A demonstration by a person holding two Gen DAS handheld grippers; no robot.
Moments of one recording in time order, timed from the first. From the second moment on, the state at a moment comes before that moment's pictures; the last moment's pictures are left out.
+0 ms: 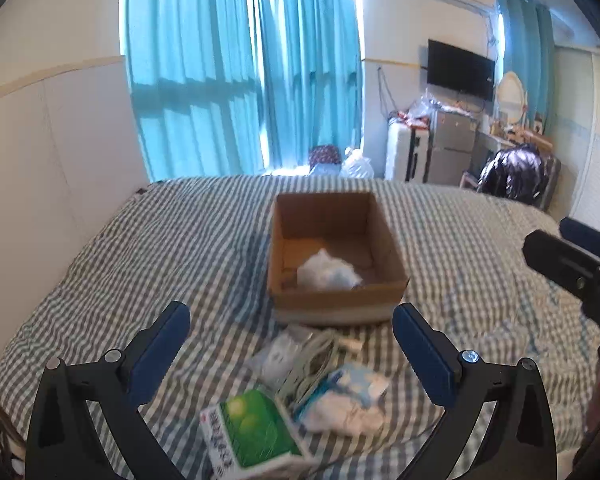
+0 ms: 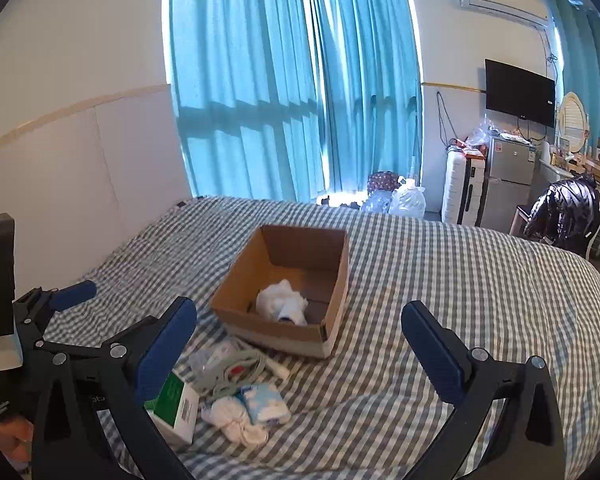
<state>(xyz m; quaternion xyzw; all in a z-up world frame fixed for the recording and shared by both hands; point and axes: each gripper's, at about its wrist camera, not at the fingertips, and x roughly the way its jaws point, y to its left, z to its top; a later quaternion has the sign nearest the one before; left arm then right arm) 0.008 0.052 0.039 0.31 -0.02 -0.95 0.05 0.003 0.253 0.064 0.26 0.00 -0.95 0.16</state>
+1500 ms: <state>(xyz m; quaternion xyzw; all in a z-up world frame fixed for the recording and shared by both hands) 0.044 -0.020 -0.116 0.38 0.09 -0.92 0.07 -0.026 0.165 -0.150 0.48 0.05 -0.86 0.18</state>
